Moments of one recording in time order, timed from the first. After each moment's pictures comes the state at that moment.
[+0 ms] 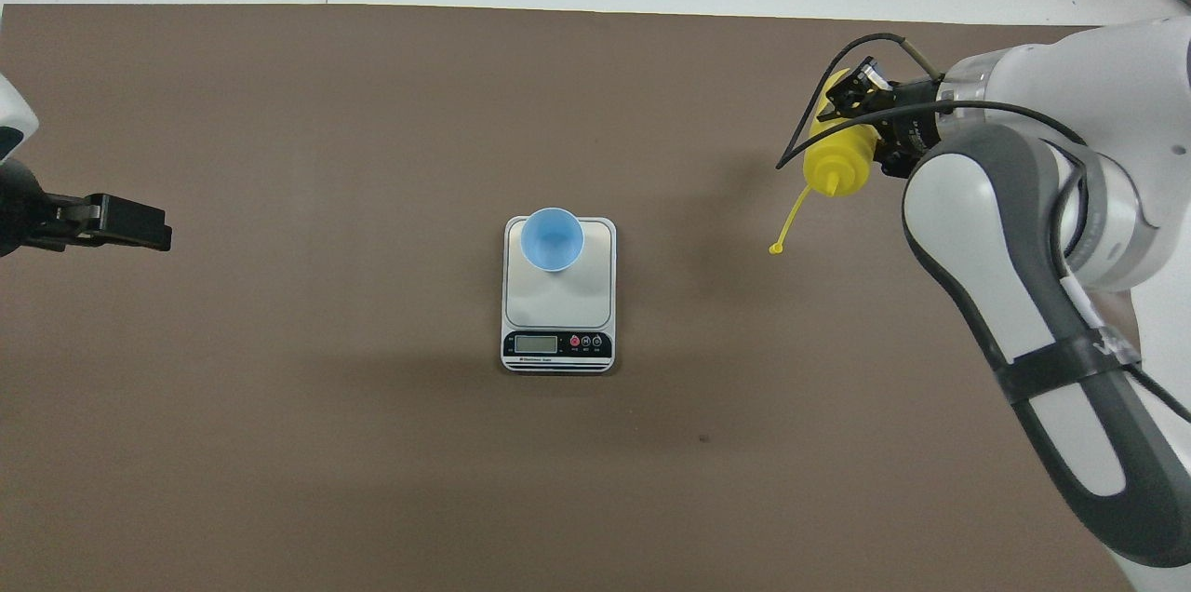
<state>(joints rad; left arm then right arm) 0.07 -0.06 -0.13 -1.69 -0.04 1.64 0.00 0.31 0.25 -0.26 -1.70 0.40 2.14 0.68</state>
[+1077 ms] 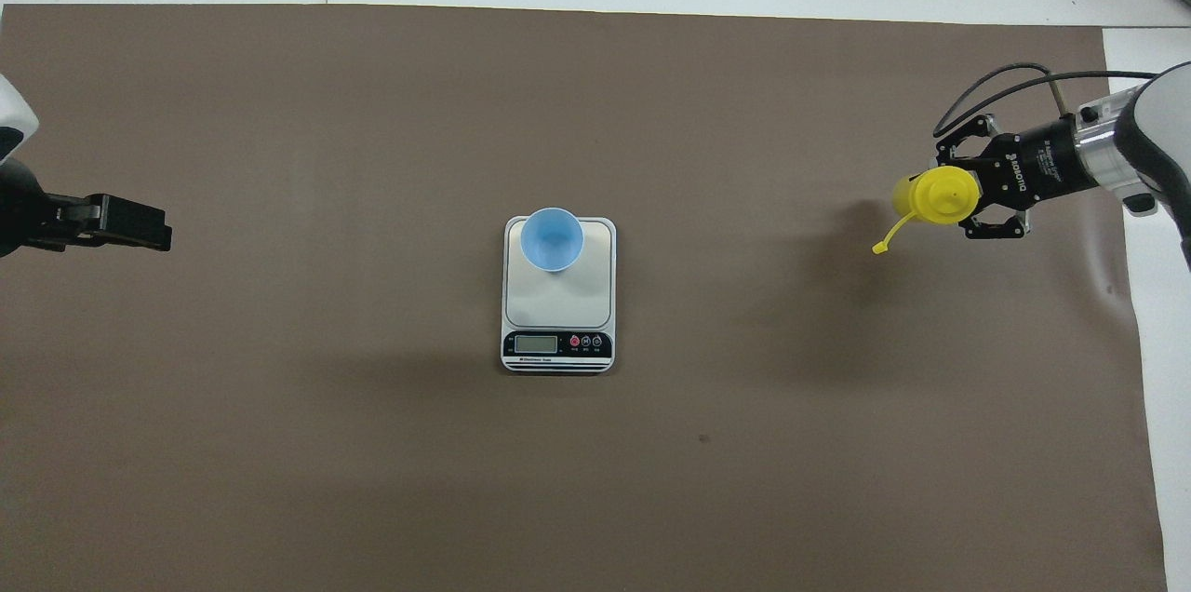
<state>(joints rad) 0.07 -0.06 -0.13 -1.69 -0.04 1.64 0.00 -0.01 0.46 -0.27 -1.56 0.67 1.68 0.79</state>
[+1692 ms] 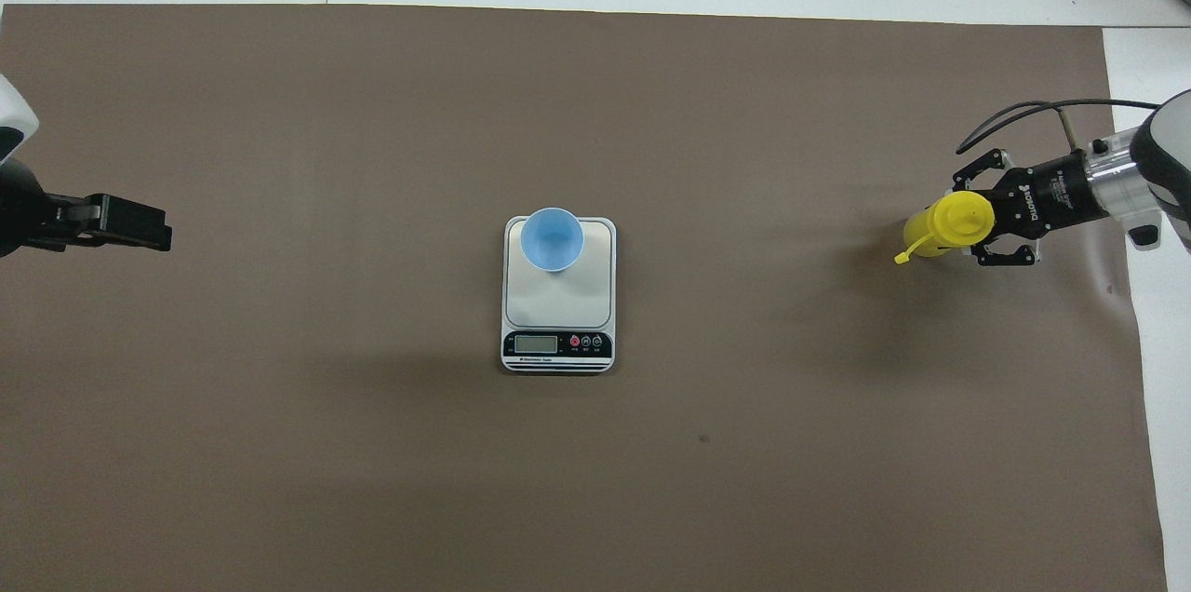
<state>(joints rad) 0.07 -0.06 -0.13 -1.69 -0.04 1.64 0.00 -0.08 0.49 -0.29 -1.62 0.69 1.67 0.83</state>
